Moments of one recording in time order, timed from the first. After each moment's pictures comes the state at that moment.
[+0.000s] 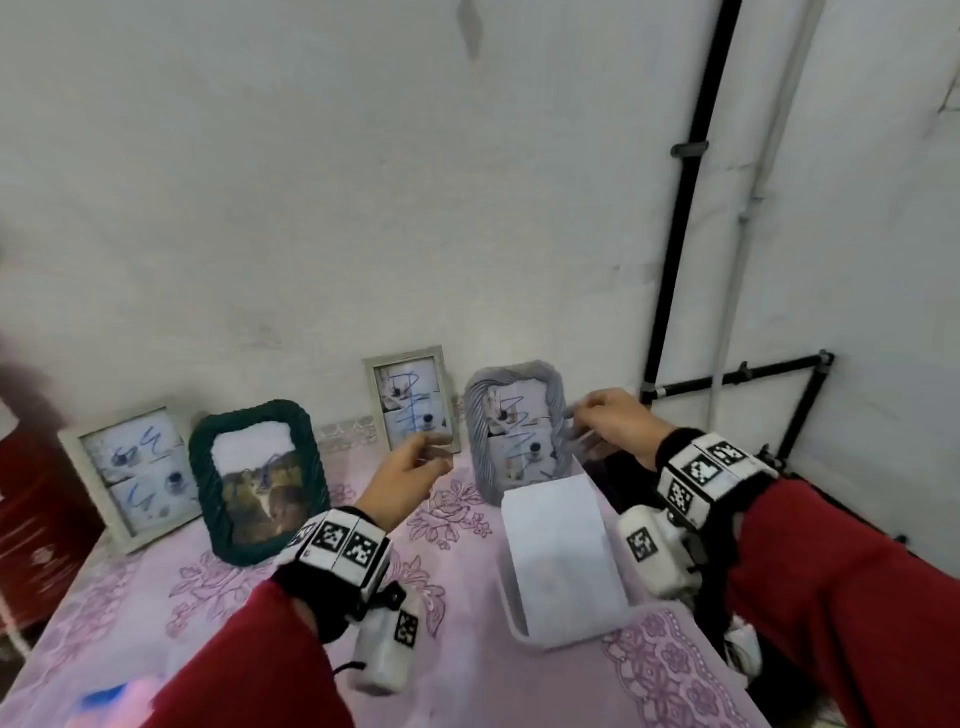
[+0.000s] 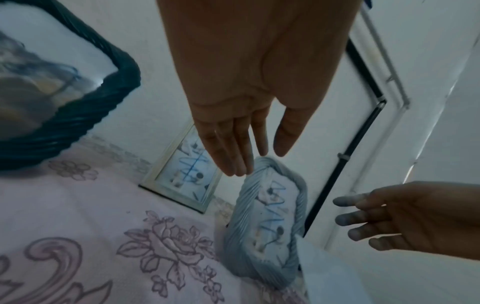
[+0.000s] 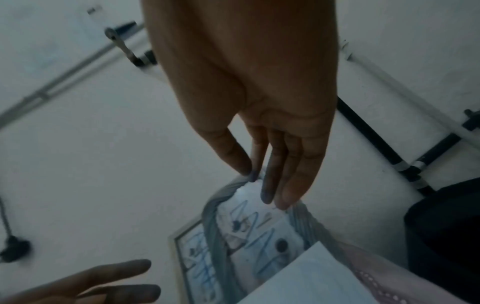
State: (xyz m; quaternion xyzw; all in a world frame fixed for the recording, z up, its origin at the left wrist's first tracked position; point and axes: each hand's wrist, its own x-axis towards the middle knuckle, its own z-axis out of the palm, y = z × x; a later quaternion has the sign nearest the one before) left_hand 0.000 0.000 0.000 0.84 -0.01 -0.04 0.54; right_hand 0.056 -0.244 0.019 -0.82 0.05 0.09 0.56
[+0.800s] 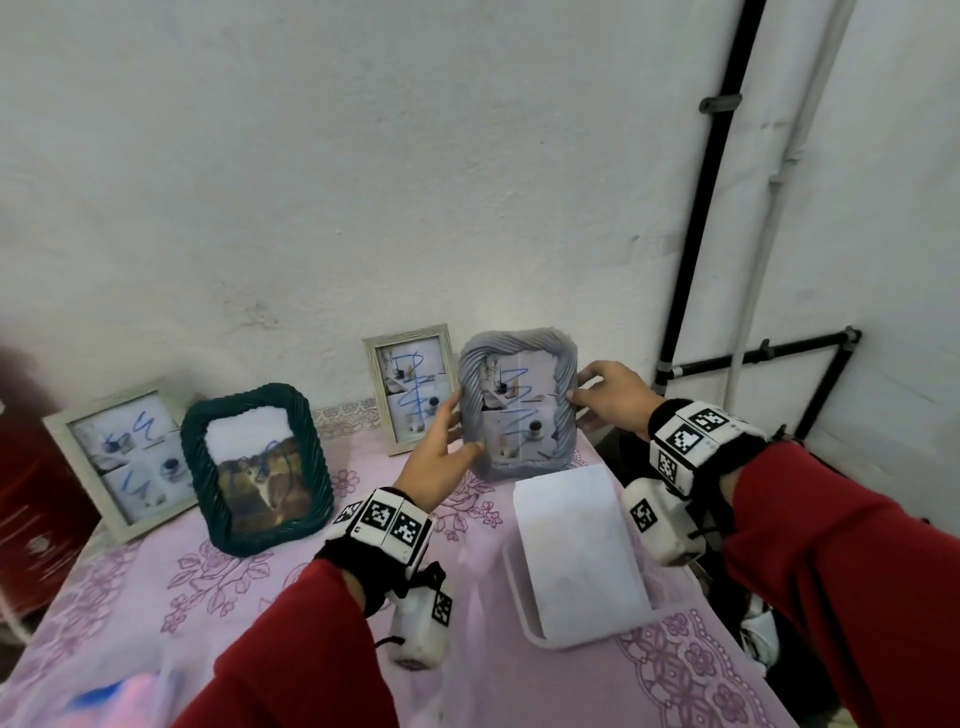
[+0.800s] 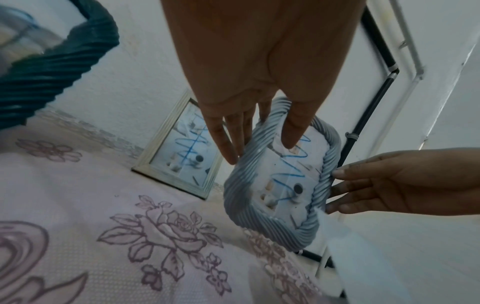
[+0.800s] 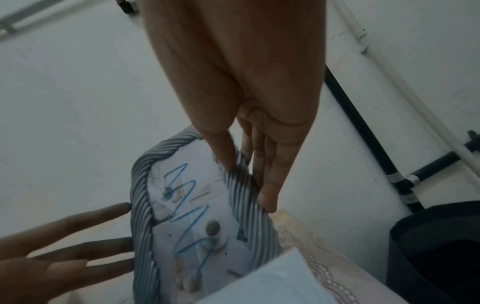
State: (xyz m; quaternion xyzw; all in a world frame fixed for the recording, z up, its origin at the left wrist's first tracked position) left_hand 0.033 -0.013 -0.029 0.82 -0.05 -0.01 0.57; right_hand 0.099 -0.237 -0.001 -0.86 0.01 0.05 0.51
